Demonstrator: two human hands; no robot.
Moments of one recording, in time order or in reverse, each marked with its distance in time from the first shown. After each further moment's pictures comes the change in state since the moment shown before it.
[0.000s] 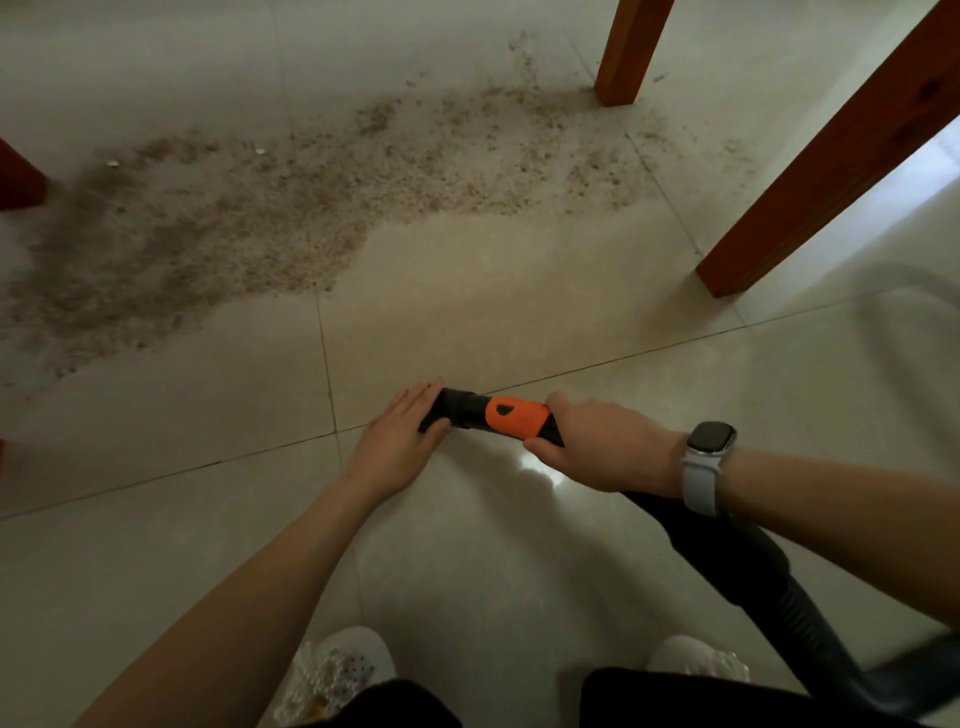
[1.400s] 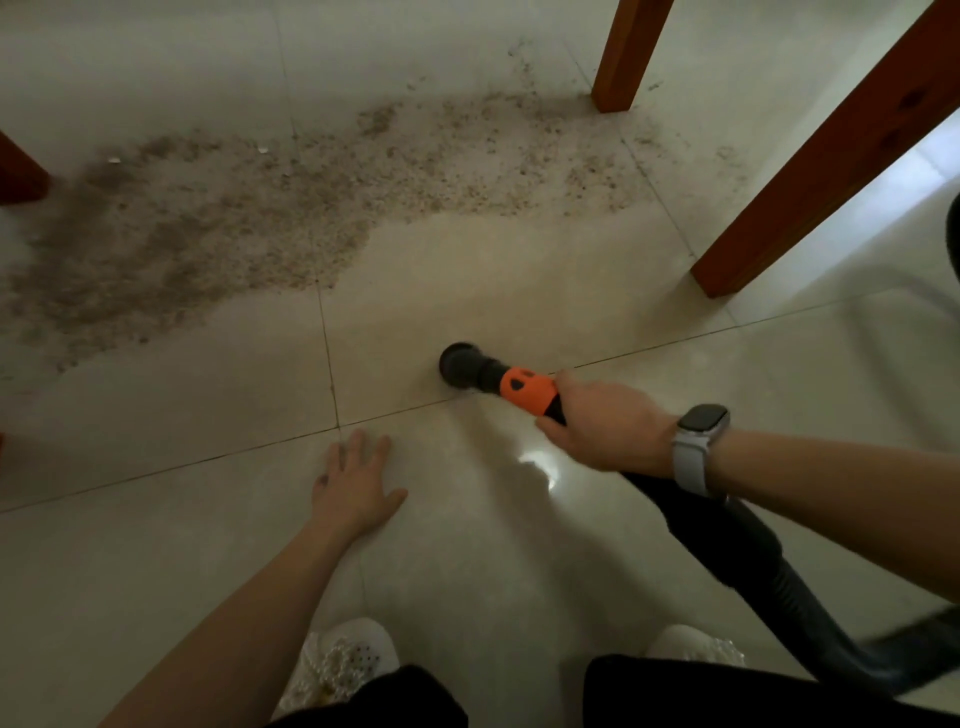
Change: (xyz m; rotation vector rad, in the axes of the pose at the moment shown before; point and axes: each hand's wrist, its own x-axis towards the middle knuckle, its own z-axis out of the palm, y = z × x) left_hand -0.040 -0.046 0.017 0.281 -0.257 -0.368; right_hand 0.000 -0.003 -0.003 -0.056 0.122 0.068
